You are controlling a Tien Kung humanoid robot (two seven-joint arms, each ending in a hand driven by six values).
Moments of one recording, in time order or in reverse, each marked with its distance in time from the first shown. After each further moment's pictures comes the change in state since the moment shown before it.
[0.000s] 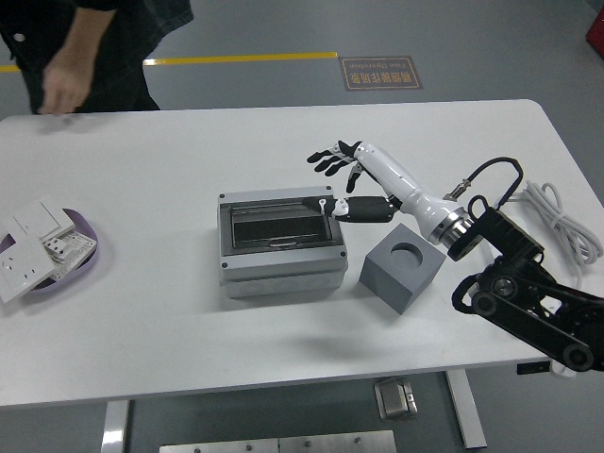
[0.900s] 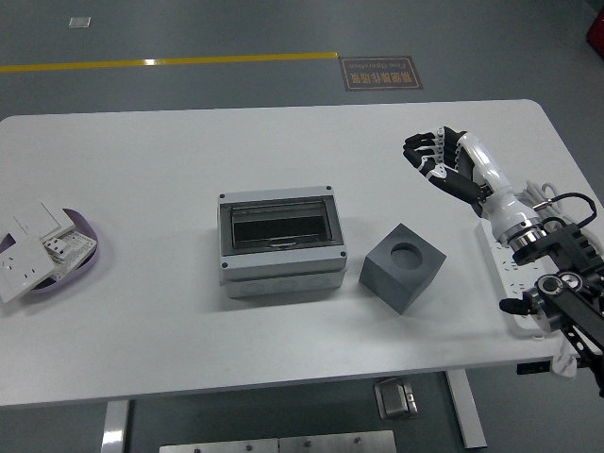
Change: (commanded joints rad) left arm -0.006 0.005 -0.007 -0.002 0.015 0.000 0.006; right arm -0.220 0.043 0.290 -0.191 0.408 0.109 0.250
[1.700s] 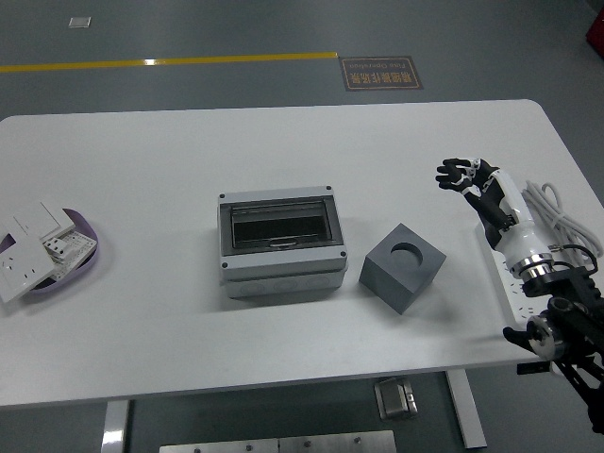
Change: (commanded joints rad) left arm 0.016 -0.006 0.007 0.001 -0.010 0.000 -0.005; right arm -0.071 0.032 -0.005 -0.126 0.275 0.018 0.111
